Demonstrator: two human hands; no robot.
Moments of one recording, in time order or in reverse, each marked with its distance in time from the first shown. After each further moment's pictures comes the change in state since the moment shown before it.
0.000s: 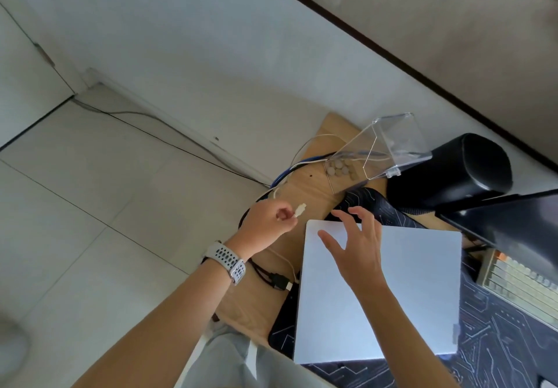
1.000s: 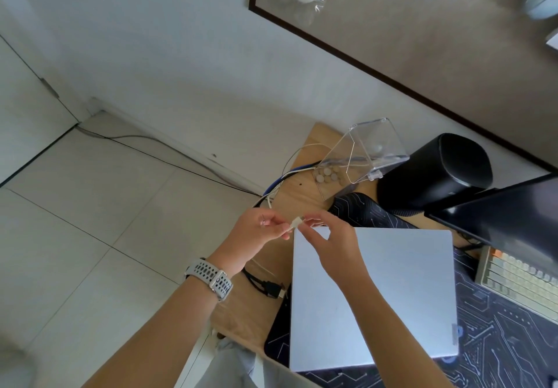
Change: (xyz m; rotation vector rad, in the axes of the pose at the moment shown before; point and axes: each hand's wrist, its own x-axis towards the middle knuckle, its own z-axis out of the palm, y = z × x) left_hand -0.016 0.023 -0.004 -0.352 -0.026 -0.072; right_hand 0.007 -0.040 -0.031 0.474 -0.173 -0.001
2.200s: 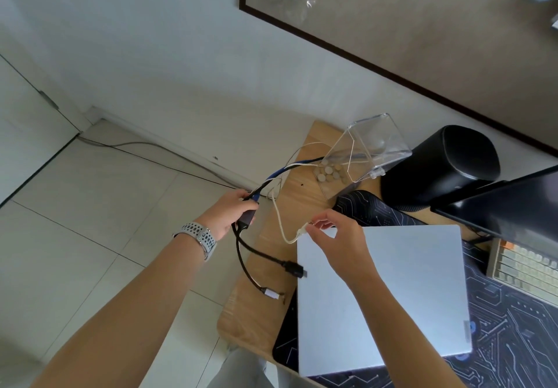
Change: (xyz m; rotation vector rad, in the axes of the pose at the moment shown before) left_hand 0.064 -0.019 -0.054 -0.038 0.079 -0.369; right_hand 0.007 0.001 -0.004 0.027 0.022 0.090
